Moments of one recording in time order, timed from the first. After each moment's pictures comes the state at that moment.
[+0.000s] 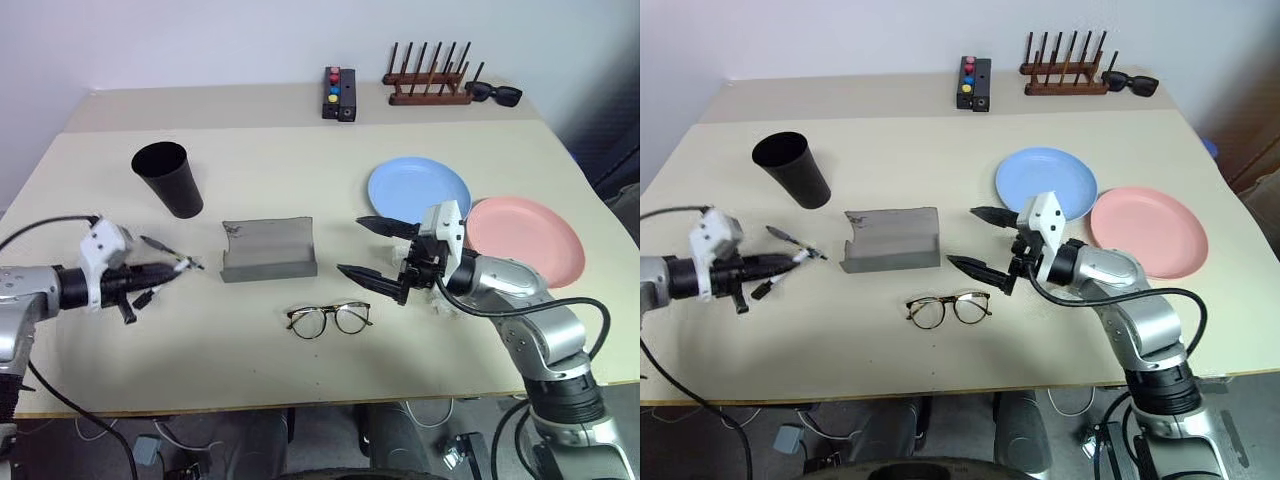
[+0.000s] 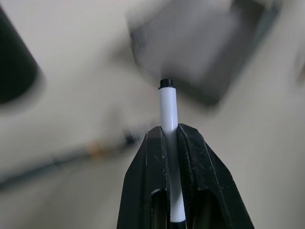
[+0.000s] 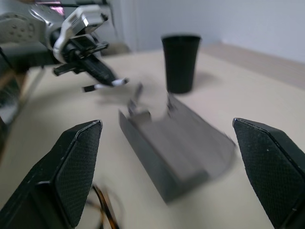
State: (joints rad) left arm -0.16 0.95 0.36 0.02 -0.49 0.44 -1.14; right arm -0.32 -0.45 0.05 -0.35 0.55 0.44 0.86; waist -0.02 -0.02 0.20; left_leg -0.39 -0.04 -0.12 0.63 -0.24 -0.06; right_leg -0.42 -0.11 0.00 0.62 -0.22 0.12
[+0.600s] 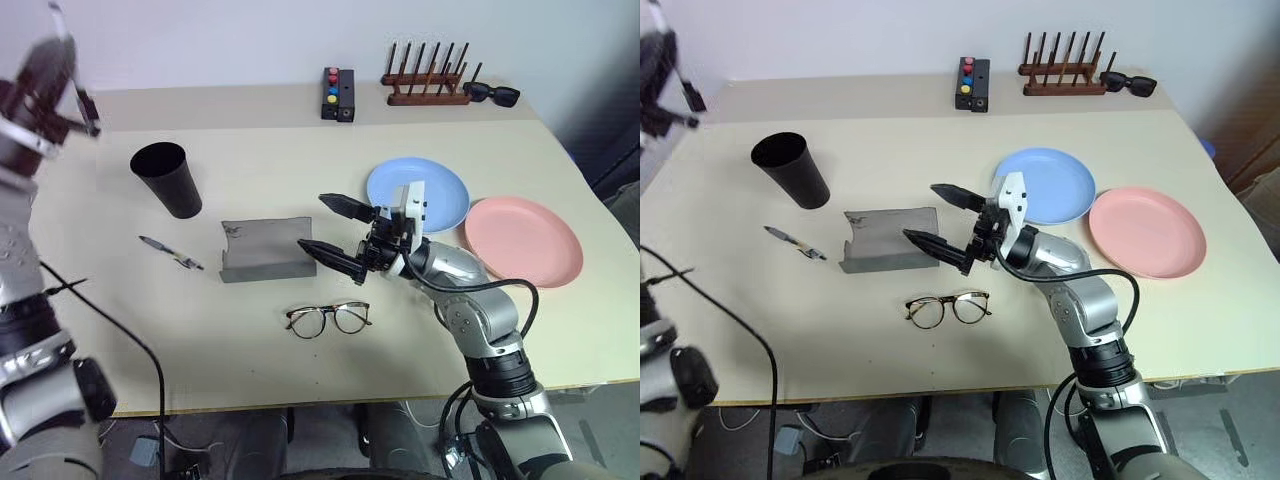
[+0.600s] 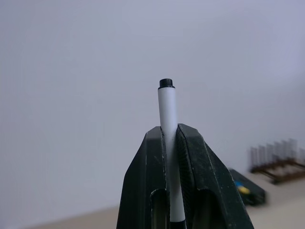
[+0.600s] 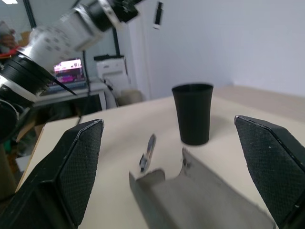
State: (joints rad) left arm -0.73 0.66 0.50 0.15 -0.45 0.17 -0.47; right arm -0.45 -0.23 0.11 -0.18 0.52 0.32 0.84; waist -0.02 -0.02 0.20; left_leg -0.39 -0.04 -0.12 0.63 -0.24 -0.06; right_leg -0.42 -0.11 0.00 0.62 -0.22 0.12
